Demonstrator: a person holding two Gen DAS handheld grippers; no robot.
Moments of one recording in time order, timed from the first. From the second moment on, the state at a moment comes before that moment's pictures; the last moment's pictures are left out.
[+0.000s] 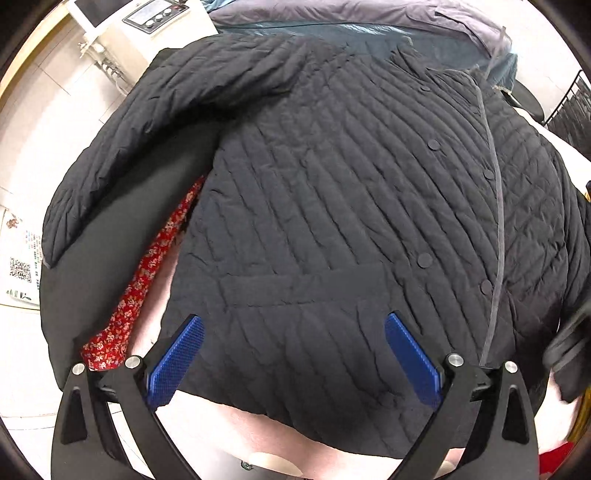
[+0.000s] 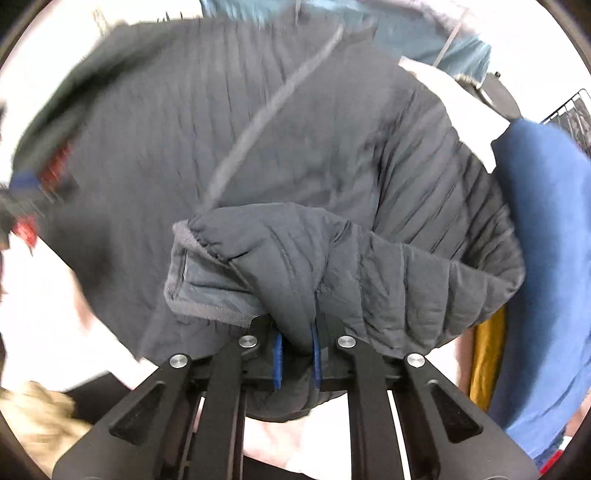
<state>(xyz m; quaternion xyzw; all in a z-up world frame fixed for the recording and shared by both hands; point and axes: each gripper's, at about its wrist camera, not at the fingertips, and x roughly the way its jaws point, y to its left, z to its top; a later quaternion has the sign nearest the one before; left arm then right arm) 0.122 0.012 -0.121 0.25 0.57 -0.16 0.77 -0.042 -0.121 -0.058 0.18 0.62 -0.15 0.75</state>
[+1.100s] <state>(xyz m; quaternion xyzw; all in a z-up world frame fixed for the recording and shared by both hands) 0.102 0.002 -0.125 0.25 0.59 -0.17 0.75 -0.310 -0.371 0.087 0.40 0.36 -0.53 0.65</state>
